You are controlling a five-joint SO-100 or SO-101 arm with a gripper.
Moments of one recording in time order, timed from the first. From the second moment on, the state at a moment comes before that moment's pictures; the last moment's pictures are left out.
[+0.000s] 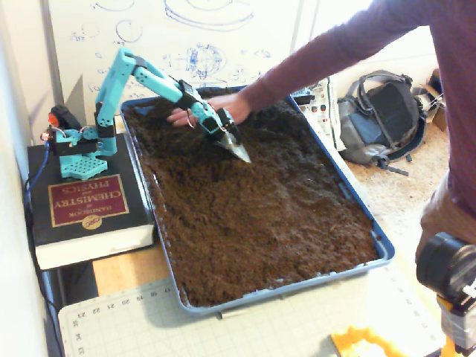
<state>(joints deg) 3.3 71.4 113.7 4.7 -8.7</state>
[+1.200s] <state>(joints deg) -9.8 91.5 135.2 41.9 -8.8</state>
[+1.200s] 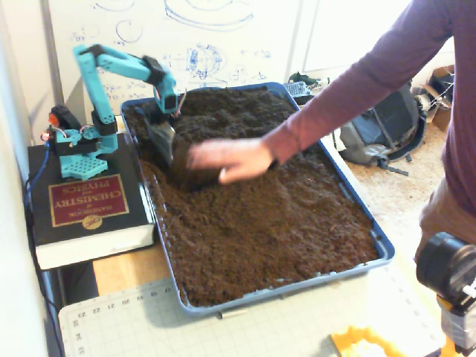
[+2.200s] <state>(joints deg) -6.9 74.5 123.4 26.8 -3.4</state>
